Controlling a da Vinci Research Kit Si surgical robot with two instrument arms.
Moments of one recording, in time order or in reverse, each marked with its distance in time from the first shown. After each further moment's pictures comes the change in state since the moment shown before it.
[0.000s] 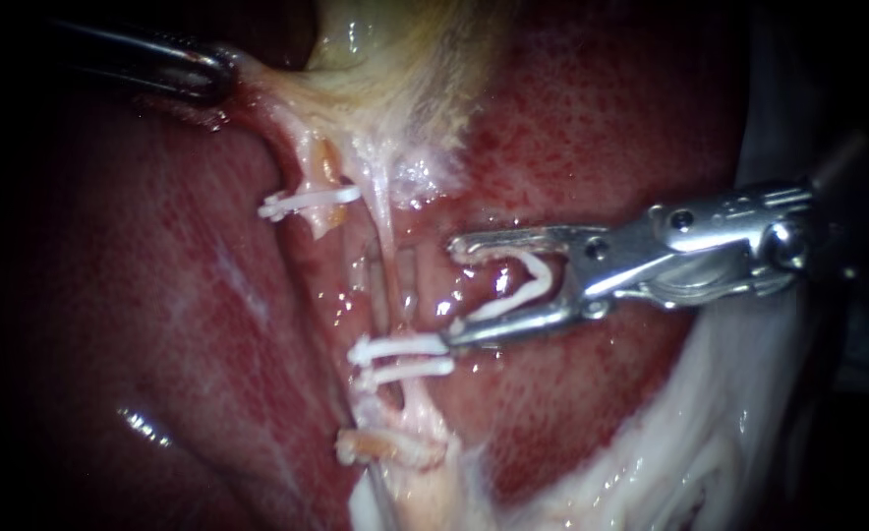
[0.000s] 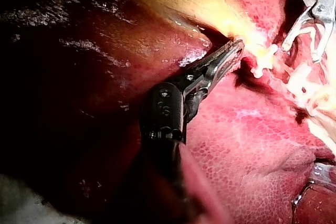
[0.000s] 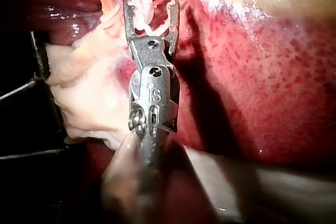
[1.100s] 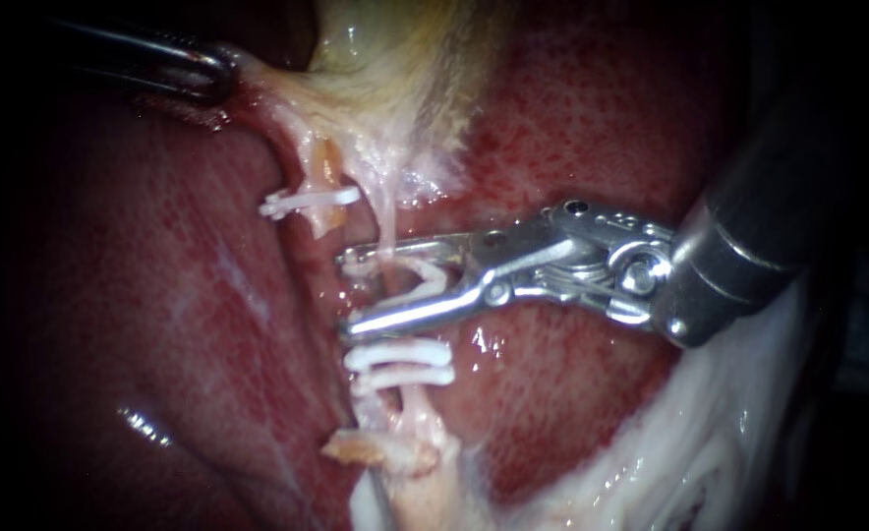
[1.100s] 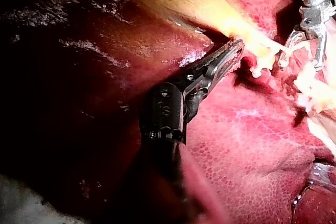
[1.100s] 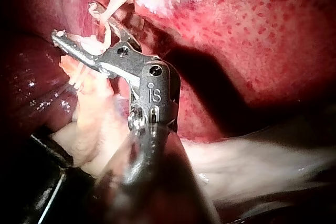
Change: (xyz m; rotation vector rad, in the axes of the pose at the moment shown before) right arm 0.002 0.002 0.004 0.243 0.295 0.248; left arm 0.000 0.000 0.000 0.001 0.000 0.000
